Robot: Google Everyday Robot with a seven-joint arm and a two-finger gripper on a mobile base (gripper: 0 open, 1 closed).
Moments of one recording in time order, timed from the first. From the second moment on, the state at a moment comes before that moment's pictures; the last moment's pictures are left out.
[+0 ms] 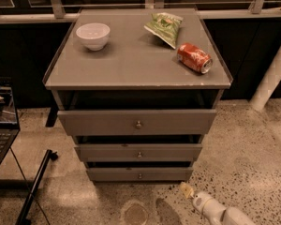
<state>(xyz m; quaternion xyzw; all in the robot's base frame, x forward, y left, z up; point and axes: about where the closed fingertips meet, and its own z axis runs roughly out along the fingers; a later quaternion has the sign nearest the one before) 0.508 -0.233 0.293 0.14 0.84 0.34 0.40</state>
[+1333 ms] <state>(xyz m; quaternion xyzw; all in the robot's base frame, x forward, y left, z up) 0.619 -0.235 0.274 0.12 0.82 0.37 0.43</state>
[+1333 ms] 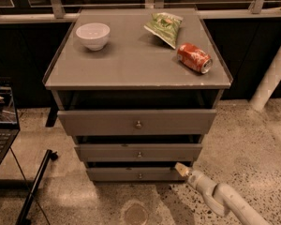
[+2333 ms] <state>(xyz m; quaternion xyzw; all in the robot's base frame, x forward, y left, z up) 0.645 -0.243 0.244 0.15 0.82 0.36 0.42</state>
